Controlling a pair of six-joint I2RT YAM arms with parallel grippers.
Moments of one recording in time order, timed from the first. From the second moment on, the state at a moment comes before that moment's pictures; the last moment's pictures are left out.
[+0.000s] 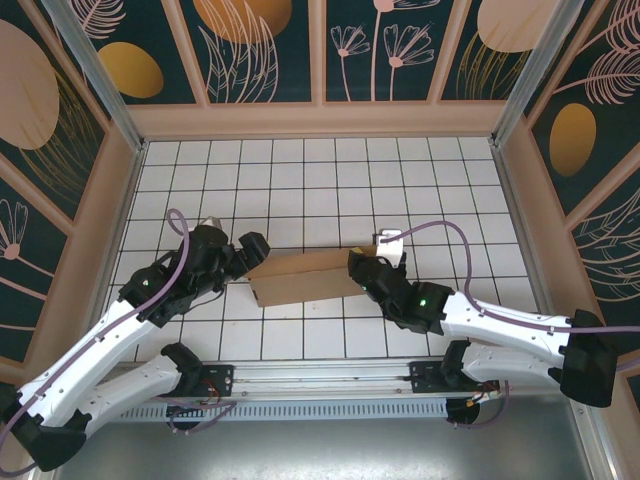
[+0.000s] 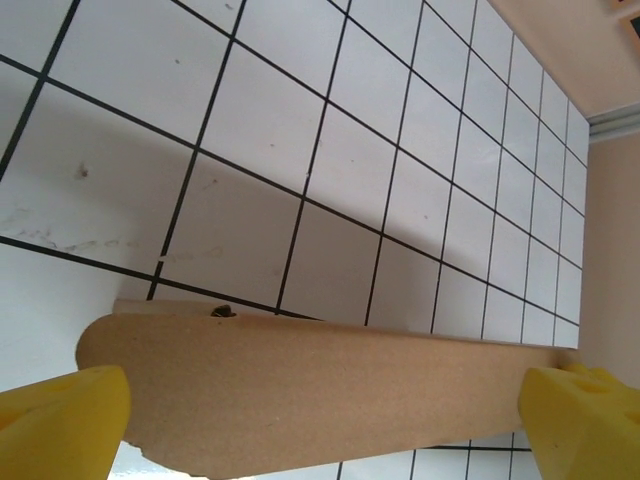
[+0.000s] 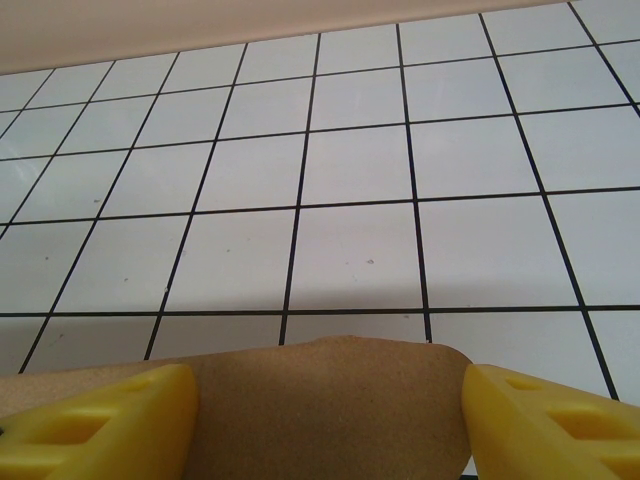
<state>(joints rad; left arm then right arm) -0.69 0.83 0.89 -0.79 -0.12 -1.12 1.10 1.05 0.62 -0.28 0.78 0.70</state>
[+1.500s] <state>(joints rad) -0.67 0.84 0.72 -0.49 -0.17 -0.87 1.13 0.93 0.82 -0.52 0.50 0.41</state>
